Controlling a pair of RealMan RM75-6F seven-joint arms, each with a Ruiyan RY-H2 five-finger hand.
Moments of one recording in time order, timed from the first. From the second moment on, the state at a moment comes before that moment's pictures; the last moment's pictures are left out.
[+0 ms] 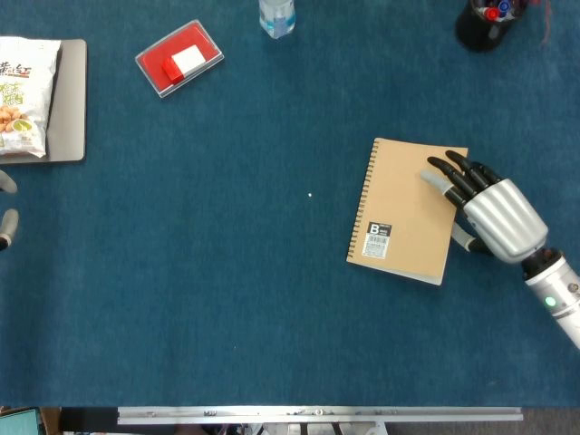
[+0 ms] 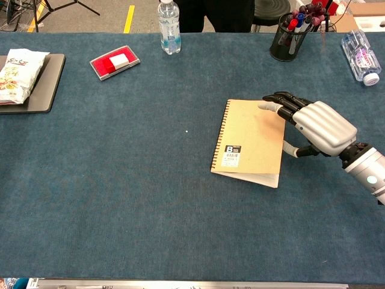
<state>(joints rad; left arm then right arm) -0.13 -1.24 -0.10 -1.59 1.43 1.50 0.11 0.40 -1.75 -0.08 -0.87 -1.74 1.37 0.16</state>
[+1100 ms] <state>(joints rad) -0.13 -1.23 -0.10 -1.59 1.43 1.50 0.11 0.42 -1.75 -0.11 -0.87 -1.75 1.34 0.21</state>
